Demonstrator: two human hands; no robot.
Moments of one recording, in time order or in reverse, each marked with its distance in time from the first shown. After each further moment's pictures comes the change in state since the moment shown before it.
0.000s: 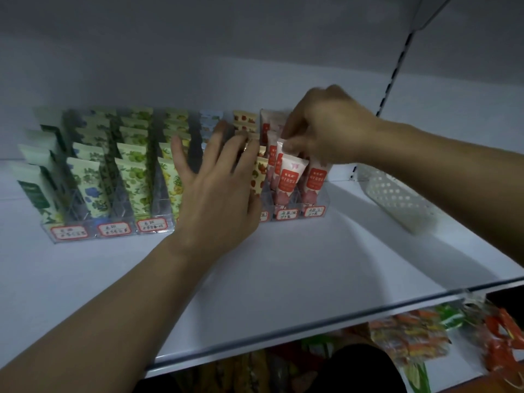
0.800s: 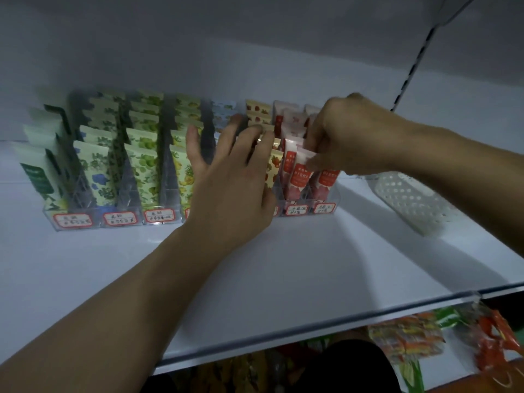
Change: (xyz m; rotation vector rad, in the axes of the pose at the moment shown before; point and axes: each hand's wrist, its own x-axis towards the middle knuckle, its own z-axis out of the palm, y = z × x) left_hand 0.000 -0.003 0.005 -0.047 -0.002 0.008; right_hand -0.013 -0.011 -0.002 -0.117 -0.175 0.037
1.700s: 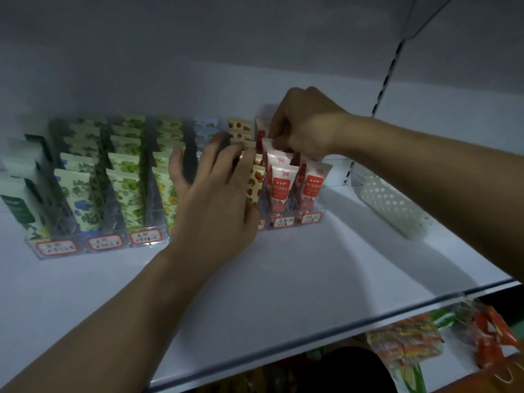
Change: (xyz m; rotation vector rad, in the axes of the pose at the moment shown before) left_hand 0.001 0.001 -0.005 0.001 -0.001 0.000; right_hand 0.052 0.008 0.003 0.180 0.048 0.077
